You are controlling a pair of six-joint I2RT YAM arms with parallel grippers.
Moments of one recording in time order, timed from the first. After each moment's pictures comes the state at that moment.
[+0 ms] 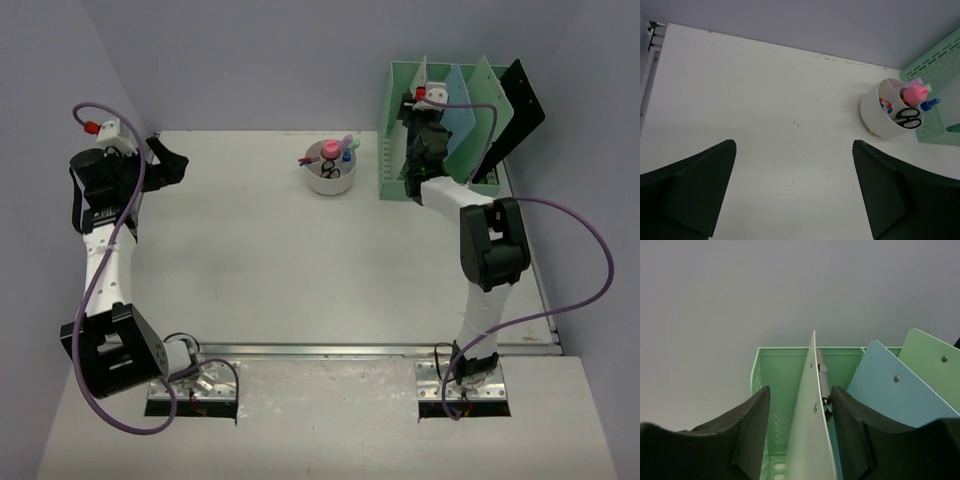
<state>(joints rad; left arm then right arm) 0.41 1.25 1.05 -0.05 0.54 -0.23 0.22 2.00 1.34 1.06 0.35 -0.17</state>
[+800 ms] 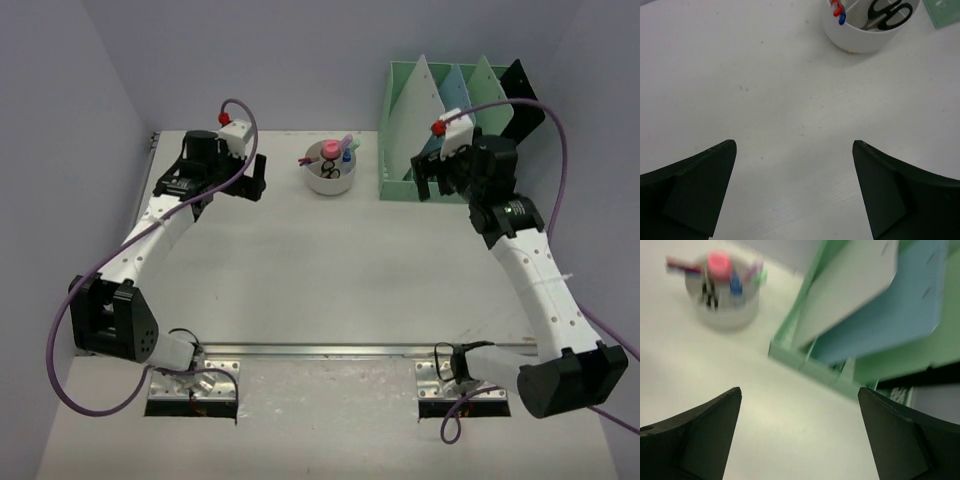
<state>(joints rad) -0.13 1.43 1.27 -0.39 0.16 0.10 0.18 1.23 1.30 -0.31 -0.06 -0.31</state>
